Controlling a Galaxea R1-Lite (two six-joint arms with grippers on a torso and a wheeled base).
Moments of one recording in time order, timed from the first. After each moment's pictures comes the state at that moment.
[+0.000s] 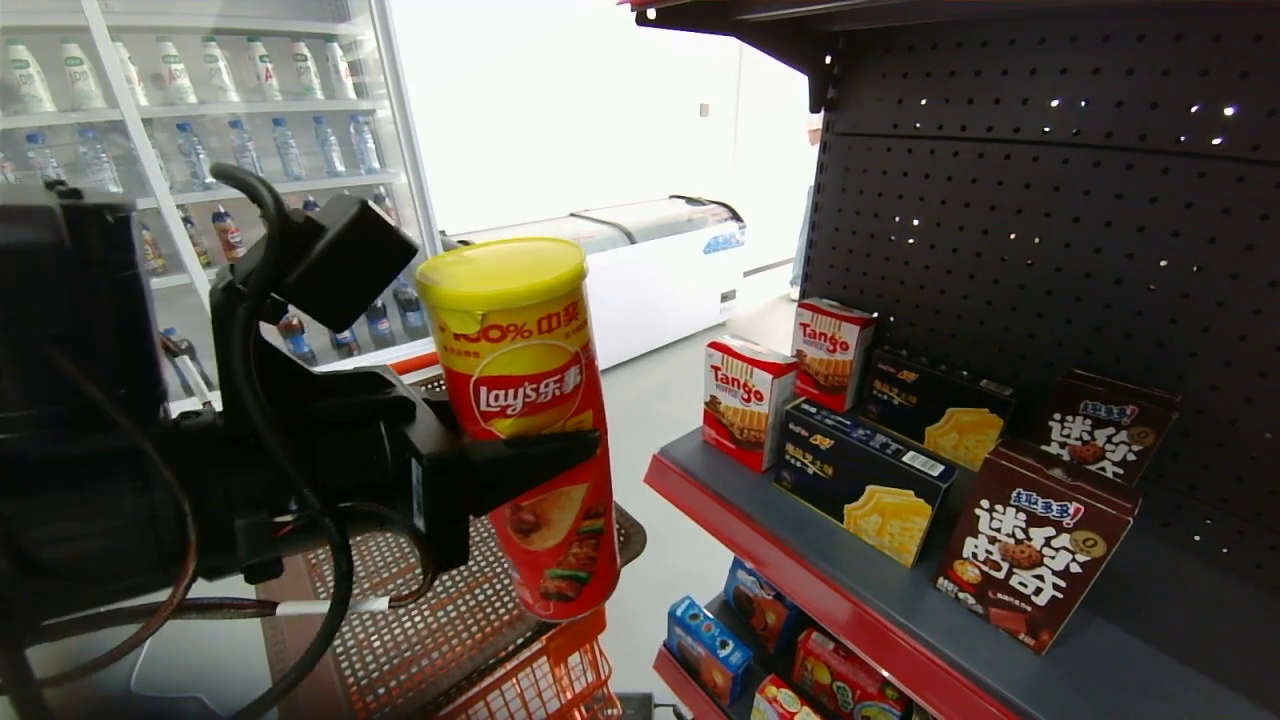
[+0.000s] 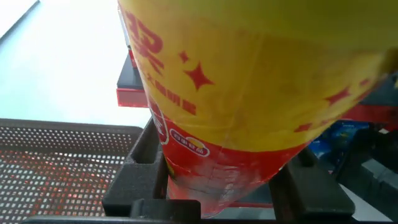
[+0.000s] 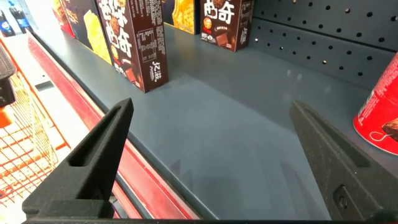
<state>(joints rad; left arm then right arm) -0.61 1.36 -0.85 -0.27 -0.24 -0.06 0.00 0.01 0.00 0.01 -0.06 0.00</state>
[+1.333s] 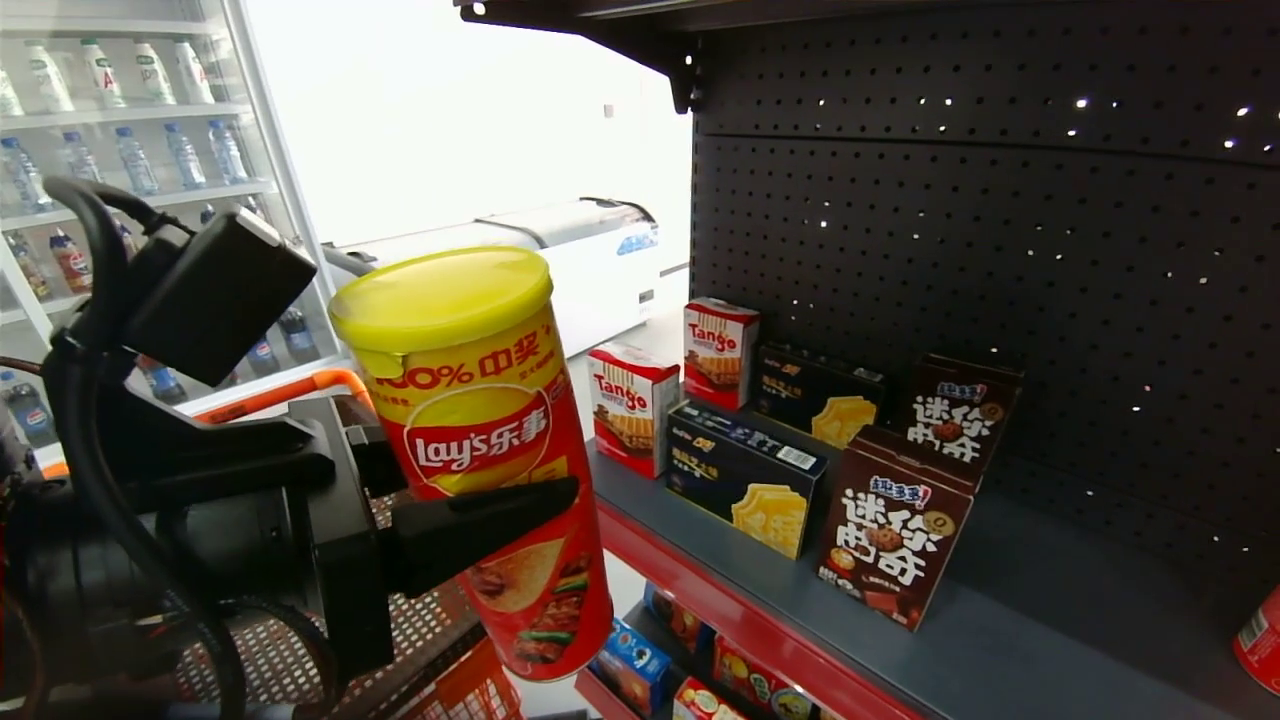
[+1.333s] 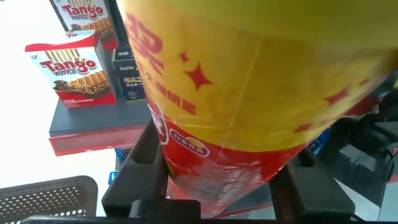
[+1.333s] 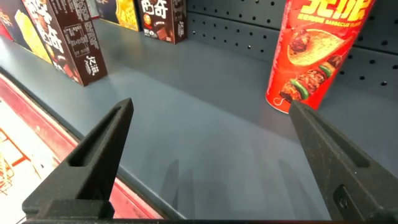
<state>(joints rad) -0.68 1.24 -0.77 -0.27 -0.24 -0.07 0.00 0.01 0.00 0.01 -0.06 0.00</state>
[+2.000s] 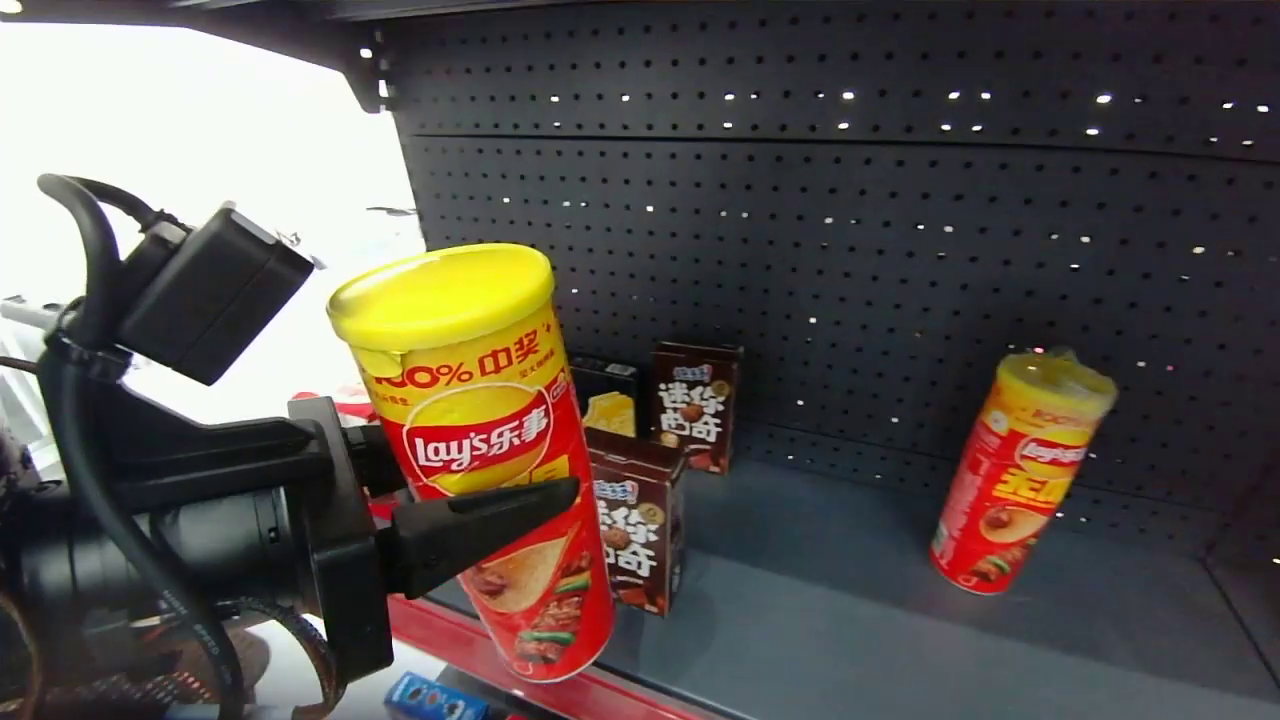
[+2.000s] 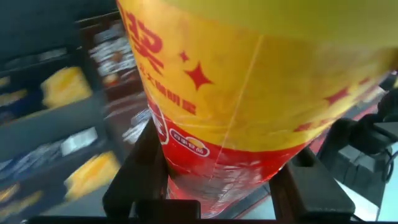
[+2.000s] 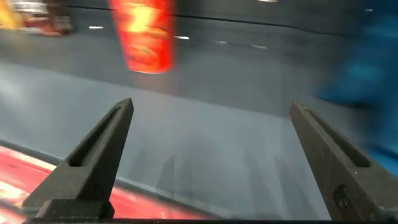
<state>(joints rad) -0.68 1.24 -0.77 -0.27 -0.24 -0.07 0.00 0.01 0.00 0.01 -0.06 0.00</state>
